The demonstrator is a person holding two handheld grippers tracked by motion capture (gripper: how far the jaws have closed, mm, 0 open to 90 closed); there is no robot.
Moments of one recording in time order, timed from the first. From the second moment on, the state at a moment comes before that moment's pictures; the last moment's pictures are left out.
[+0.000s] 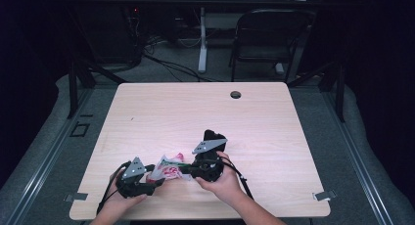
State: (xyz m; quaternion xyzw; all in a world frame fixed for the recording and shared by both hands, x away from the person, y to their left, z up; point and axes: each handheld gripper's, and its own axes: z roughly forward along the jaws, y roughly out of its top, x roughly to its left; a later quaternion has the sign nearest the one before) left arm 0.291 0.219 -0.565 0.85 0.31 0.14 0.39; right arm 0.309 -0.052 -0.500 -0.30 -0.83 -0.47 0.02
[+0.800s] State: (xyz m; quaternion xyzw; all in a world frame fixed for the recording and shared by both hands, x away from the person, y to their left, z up) left arm 0.305 0.207 -0.584 0.86 0.32 0.12 0.37; right arm 0.313 -0.052 -0.500 -0.30 -0.83 -0.47 0.02
